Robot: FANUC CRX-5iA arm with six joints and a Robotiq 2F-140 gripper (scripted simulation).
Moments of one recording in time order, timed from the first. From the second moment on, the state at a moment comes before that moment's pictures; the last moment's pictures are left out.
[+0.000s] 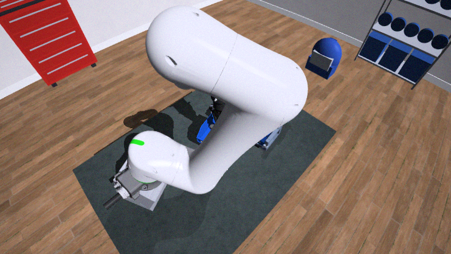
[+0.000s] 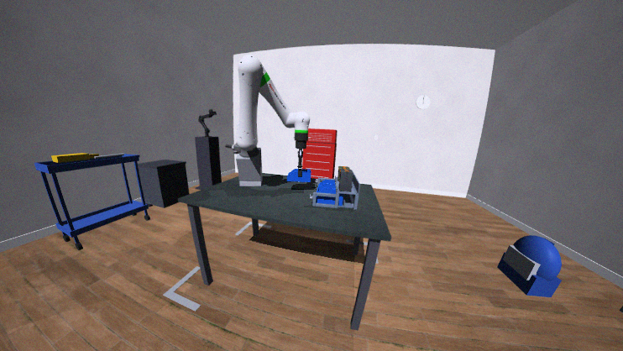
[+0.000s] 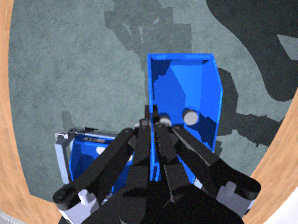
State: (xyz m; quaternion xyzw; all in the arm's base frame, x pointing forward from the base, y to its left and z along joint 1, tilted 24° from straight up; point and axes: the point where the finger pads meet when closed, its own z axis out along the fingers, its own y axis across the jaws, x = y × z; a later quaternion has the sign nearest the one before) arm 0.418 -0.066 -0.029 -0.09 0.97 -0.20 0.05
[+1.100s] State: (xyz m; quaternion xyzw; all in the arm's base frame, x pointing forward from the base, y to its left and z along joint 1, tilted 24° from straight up) arm 0.419 -0.147 0.004 0.00 0.98 -0.20 0.07
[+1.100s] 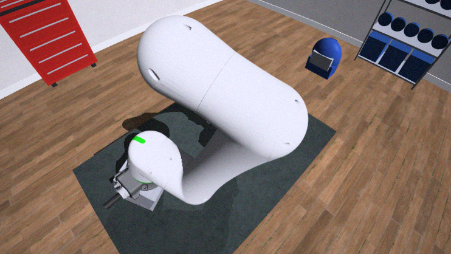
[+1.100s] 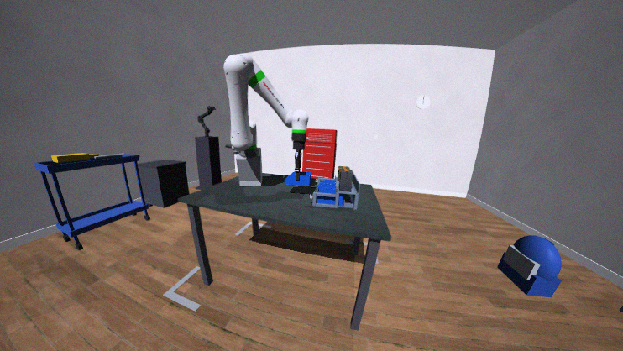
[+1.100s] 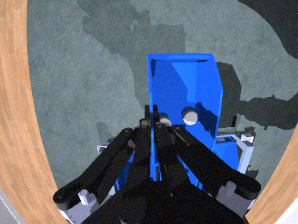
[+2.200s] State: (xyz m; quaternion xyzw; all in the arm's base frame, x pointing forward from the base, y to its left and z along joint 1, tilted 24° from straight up) arm 0.428 -0.173 -0.058 0.00 0.98 -0.19 0.07
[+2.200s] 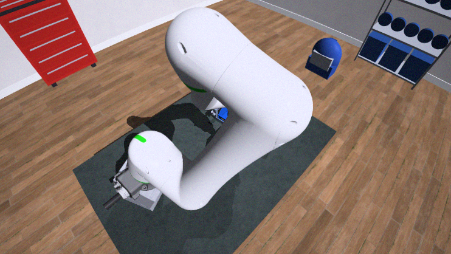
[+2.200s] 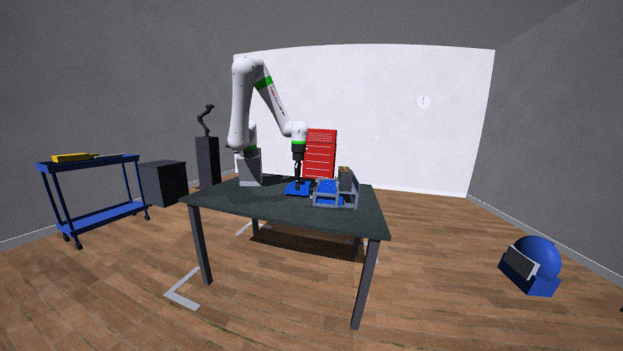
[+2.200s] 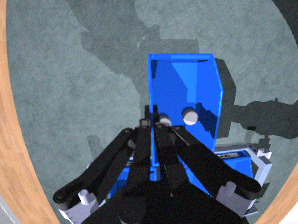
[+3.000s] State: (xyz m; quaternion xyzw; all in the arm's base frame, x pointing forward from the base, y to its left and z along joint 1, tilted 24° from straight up) arm 0.429 -0.177 -0.066 0.00 0.98 -0.20 0.07
